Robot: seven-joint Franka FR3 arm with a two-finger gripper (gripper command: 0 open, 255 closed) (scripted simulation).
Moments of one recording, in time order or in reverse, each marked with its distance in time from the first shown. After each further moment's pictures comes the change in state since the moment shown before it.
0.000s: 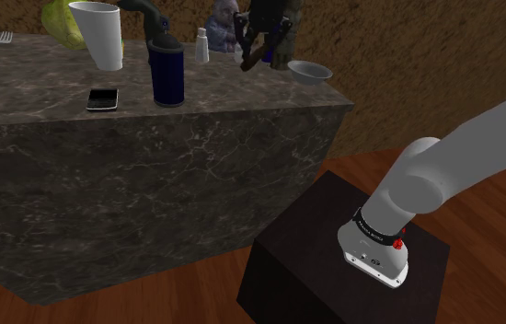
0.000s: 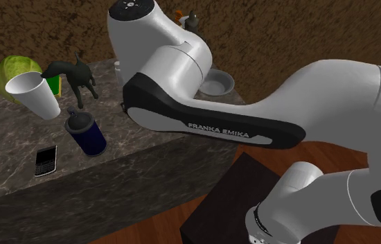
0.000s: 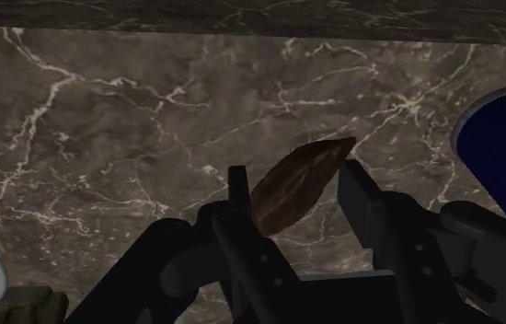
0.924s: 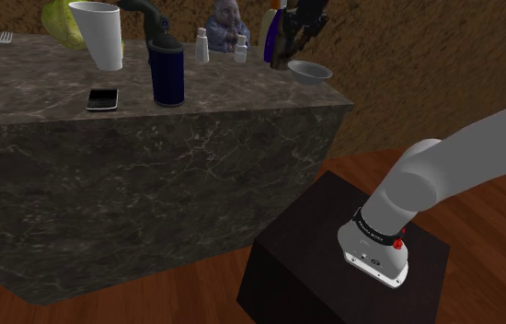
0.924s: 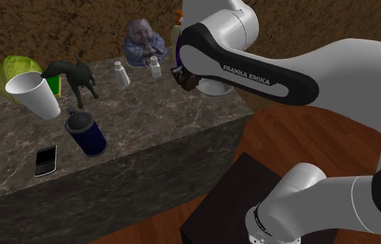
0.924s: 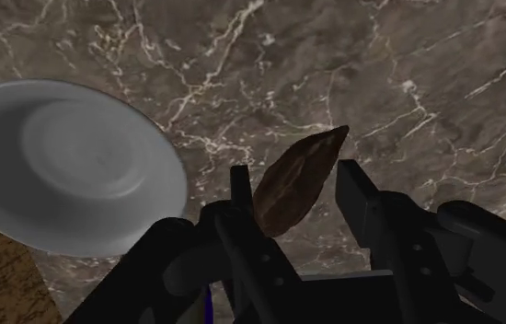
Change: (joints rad) arm -0.093 -0.061 -0.270 -0.059 -0.038 0.028 -0.343
